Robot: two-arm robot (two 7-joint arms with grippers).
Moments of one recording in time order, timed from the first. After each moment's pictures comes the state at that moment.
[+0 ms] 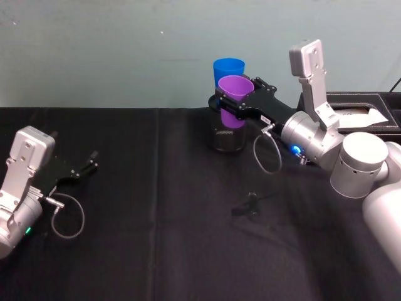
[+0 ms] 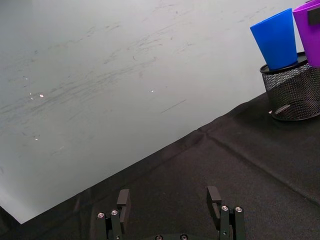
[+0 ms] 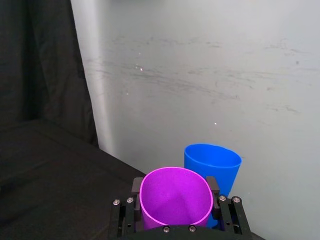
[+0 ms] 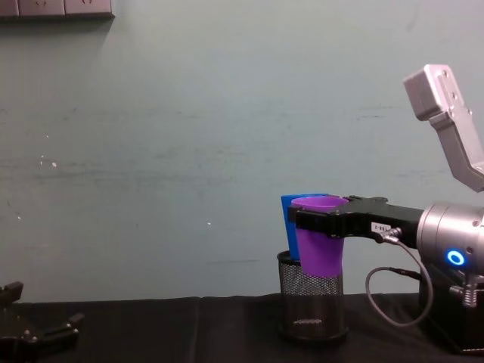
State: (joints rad) left arm -0.20 0.60 0.45 -1.41 -0.25 -0.12 0.03; right arm 0.60 0.21 -0.38 -1.04 0.30 -0.06 0.45
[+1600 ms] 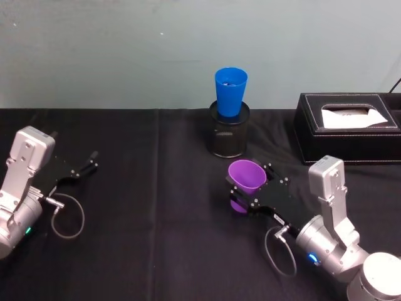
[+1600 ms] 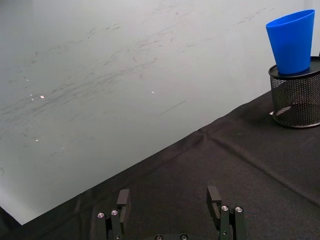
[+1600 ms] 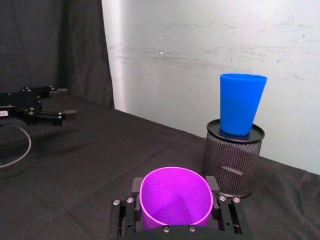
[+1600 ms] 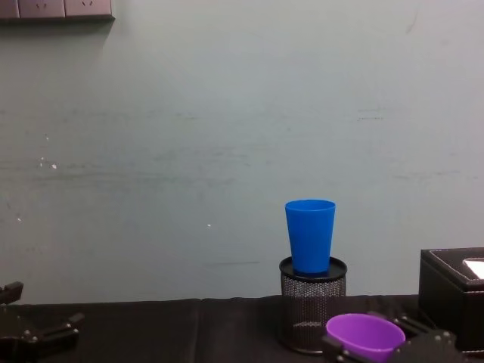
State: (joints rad) left arm -0.20 0.60 0.45 -1.41 -0.25 -0.12 0.03; right arm 0.13 0.30 -0.34 -1.35 0.25 -0.26 0.39
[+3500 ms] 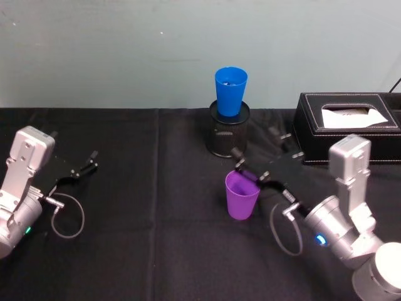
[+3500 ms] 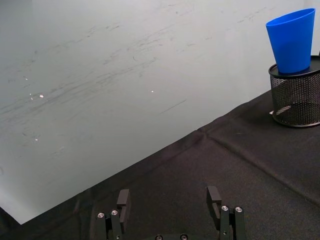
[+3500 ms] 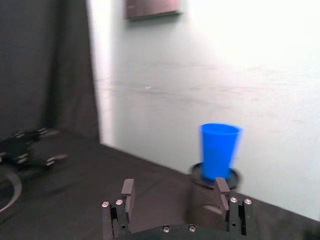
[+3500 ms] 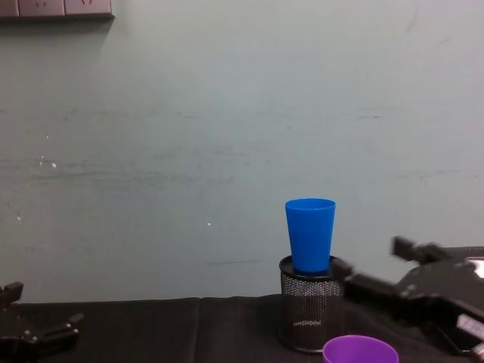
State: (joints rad) left arm -0.20 0.60 0.45 -1.41 -0.25 -0.12 0.03; right arm 0.09 0.28 -0.27 -1.50 0.23 -0.25 0.34
